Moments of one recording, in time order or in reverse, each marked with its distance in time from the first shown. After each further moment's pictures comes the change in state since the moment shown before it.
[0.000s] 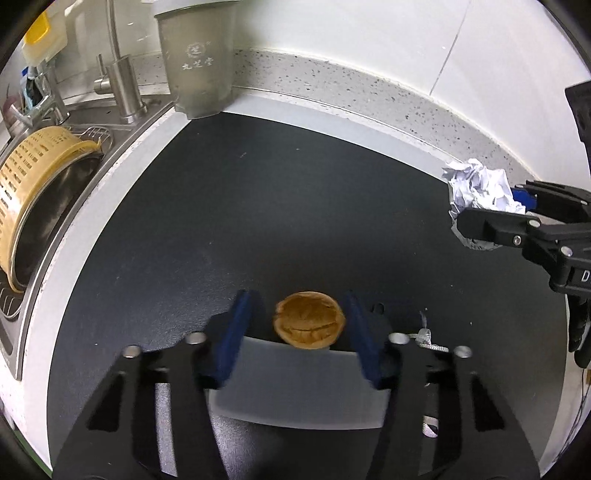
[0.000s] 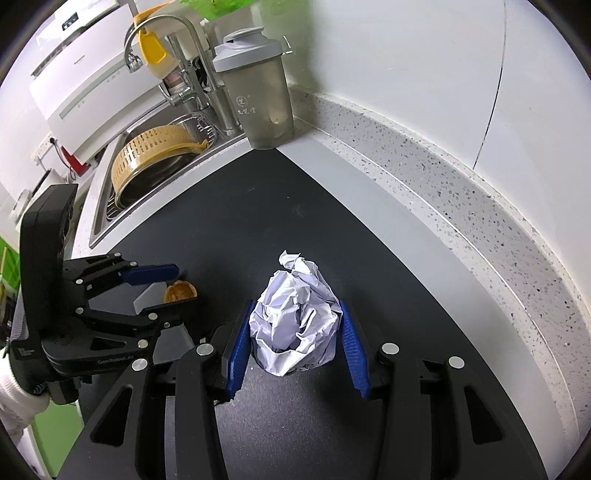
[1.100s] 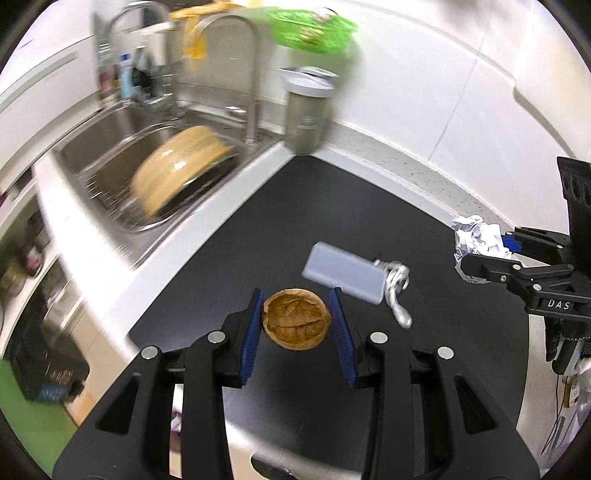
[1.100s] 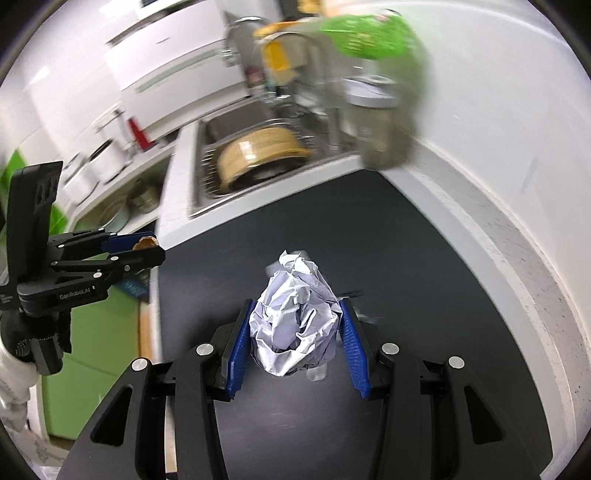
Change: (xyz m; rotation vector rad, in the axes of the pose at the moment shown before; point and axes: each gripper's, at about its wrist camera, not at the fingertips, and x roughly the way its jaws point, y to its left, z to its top) left arm -0.206 0.048 -0.113 -0.210 -0.164 0.112; right arm -0.095 0.121 -0.037 -0.187 -0.043 0.140
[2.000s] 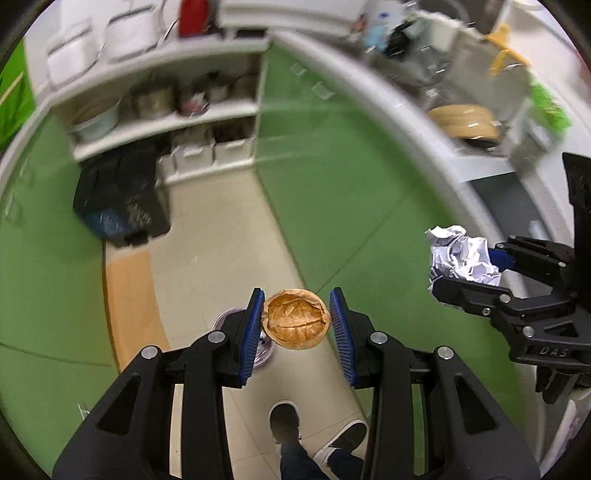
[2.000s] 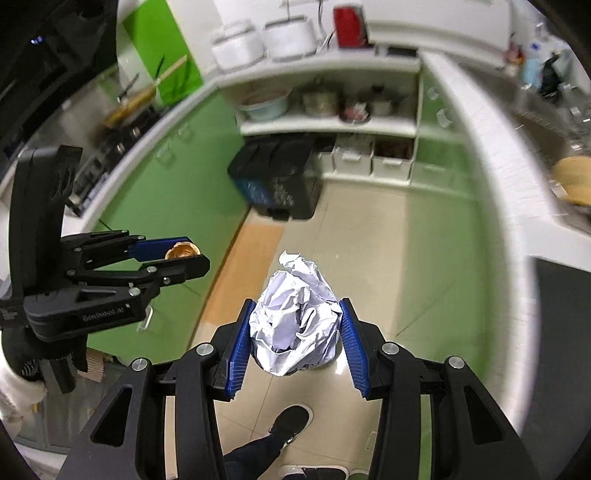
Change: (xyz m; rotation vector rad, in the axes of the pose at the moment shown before) left arm -0.081 0.273 -0.289 -0.580 0.028 0.314; right arm 0.232 0.385 -0.042 -0.507 0.249 0.372
